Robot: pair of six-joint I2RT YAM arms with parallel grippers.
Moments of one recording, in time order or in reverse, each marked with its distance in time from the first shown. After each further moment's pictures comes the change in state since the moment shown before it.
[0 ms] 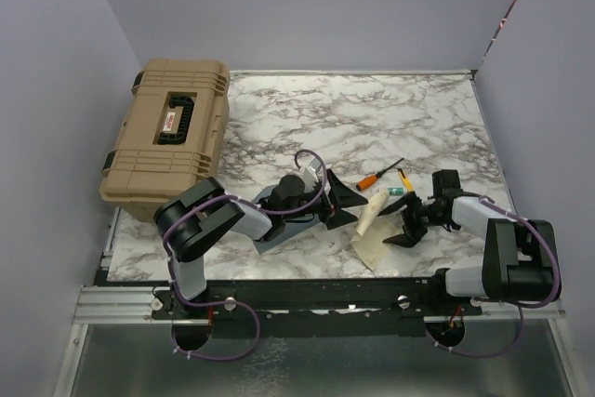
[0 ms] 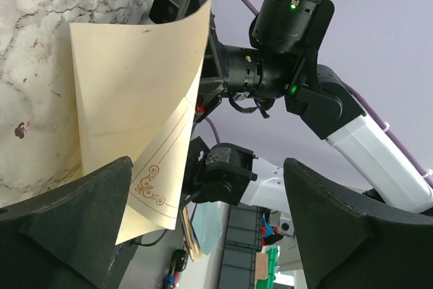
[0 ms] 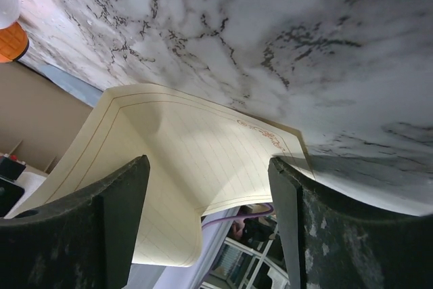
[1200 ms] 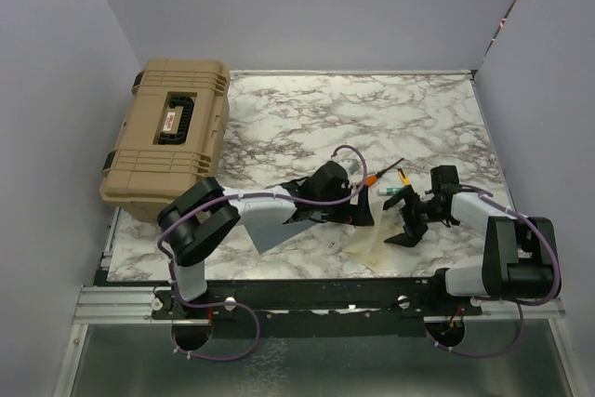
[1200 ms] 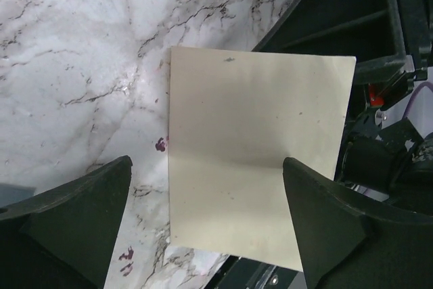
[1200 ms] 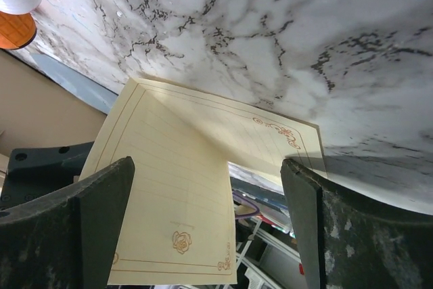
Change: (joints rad) left arm -0.085 0.006 0.392 -0.911 -0.154 0.759; right arm 0.008 0.000 0.051 -0.031 0.006 -0.063
